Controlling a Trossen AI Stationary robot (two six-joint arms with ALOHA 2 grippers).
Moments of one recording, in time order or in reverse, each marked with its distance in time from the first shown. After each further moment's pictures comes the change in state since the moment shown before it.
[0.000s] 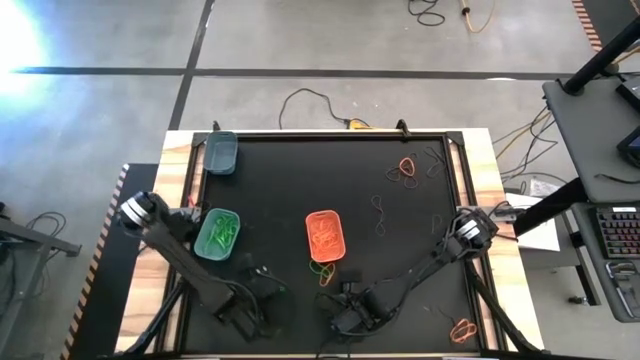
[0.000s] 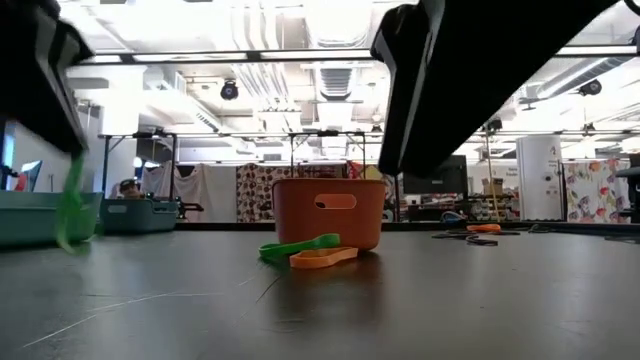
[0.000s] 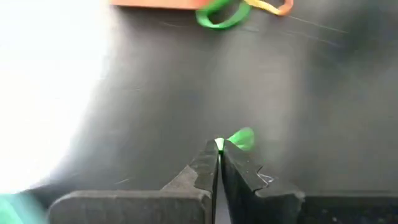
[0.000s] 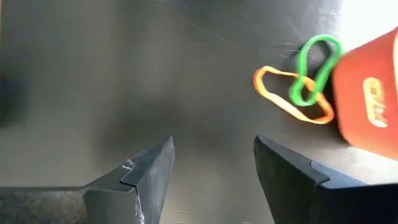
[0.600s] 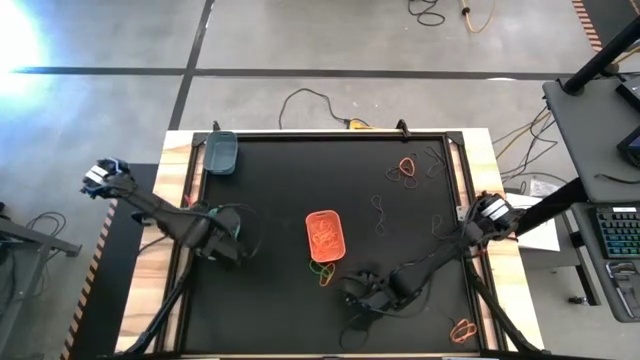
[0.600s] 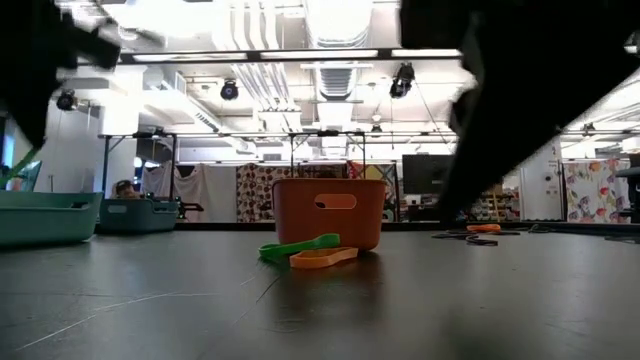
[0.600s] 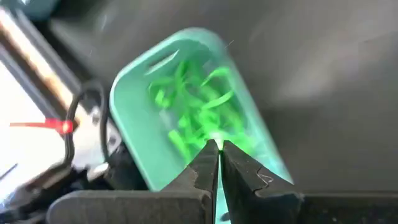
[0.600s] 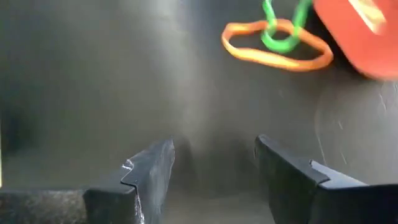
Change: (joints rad) left arm 0.289 -0.498 -0.295 -0.467 0.307 -0.206; right arm 0.002 -0.254 -0.548 0.512 0.009 0.283
